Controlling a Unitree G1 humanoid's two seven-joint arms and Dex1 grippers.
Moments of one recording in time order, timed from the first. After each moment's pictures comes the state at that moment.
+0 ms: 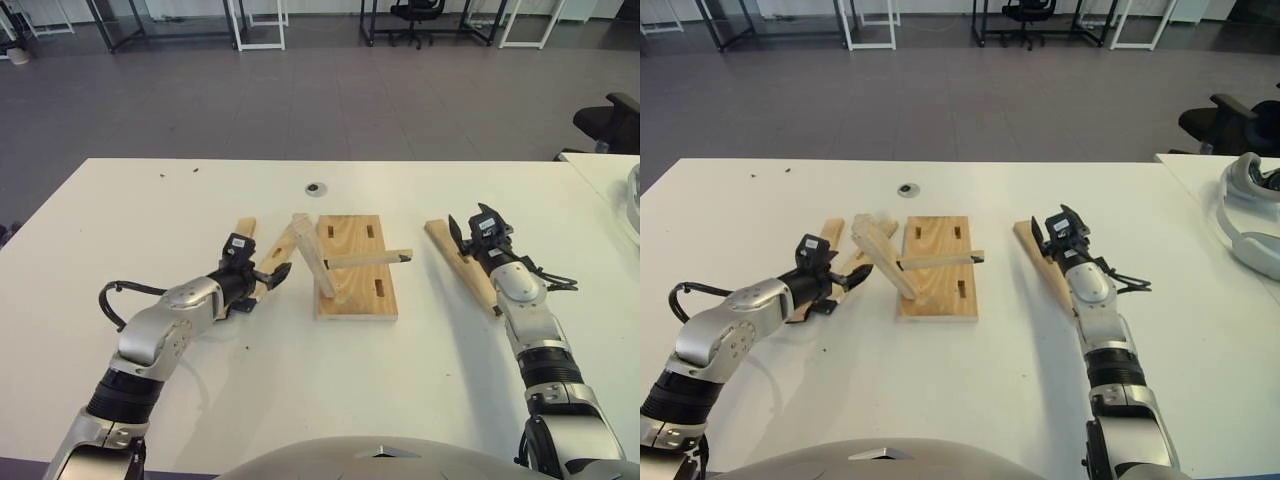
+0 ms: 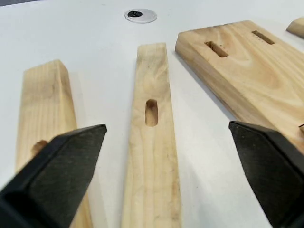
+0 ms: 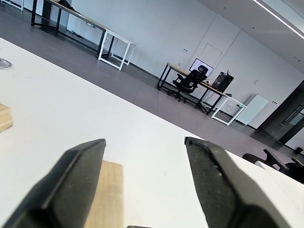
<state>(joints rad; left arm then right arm) -0.14 0.58 -0.16 -0.17 -0.57 0.67 -0.21 -0.28 -0.38 -0.07 0.42 -0.08 -0.16 0.19</state>
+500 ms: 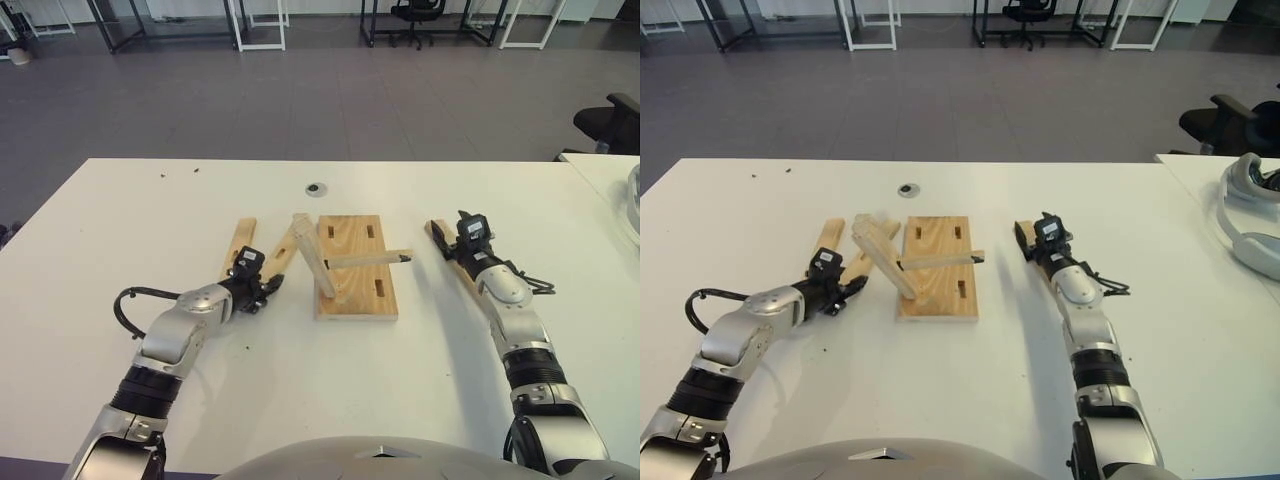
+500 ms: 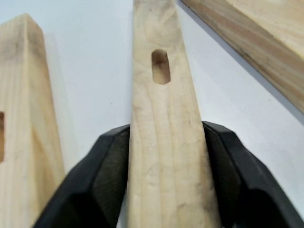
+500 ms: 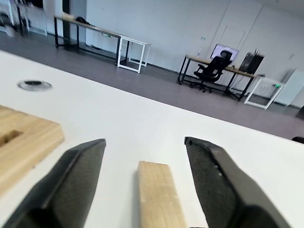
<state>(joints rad) -0.15 0.48 -0.17 -0.06 -0.38 0.68 -0.30 -0.30 -0.30 -0.11 0.38 0.16 -0.01 0.34</state>
